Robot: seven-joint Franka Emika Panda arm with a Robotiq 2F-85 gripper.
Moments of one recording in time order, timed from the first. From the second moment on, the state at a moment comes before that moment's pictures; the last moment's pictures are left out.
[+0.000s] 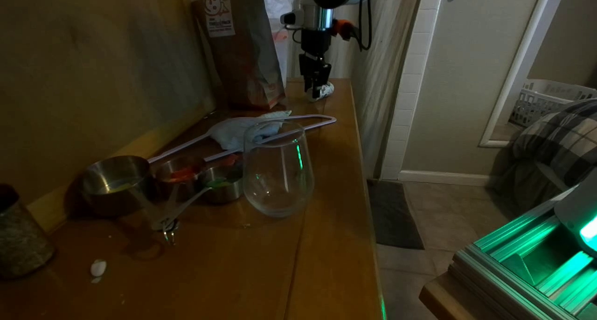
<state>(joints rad) 0.12 0.40 0.20 -2.03 -0.23 2.53 -1.07</state>
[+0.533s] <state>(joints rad) 0.06 0.30 0.23 -2.06 -0.07 2.53 -1.08</state>
